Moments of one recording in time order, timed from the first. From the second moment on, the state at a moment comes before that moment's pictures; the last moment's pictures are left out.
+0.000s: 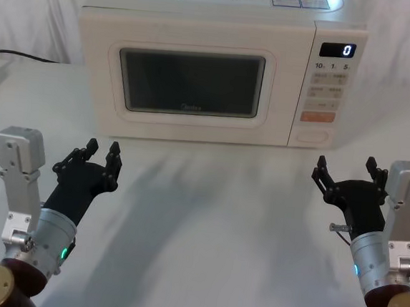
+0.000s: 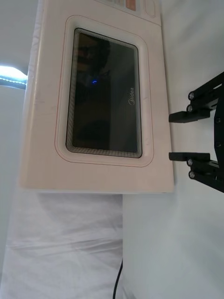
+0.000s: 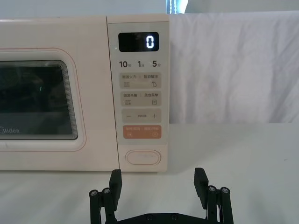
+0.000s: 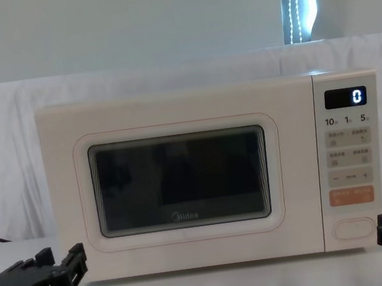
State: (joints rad) left arm -0.02 0.17 0.11 -1.57 -0.27 -0.04 -0.14; right arm 0.04 -0.04 -0.07 -1.45 -0.01 -0.18 0.00
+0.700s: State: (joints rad) left arm -0.02 0.17 0.11 -1.57 -0.27 -0.04 -0.14; right arm 0.04 -0.04 -0.07 -1.45 -0.01 -0.18 0.00
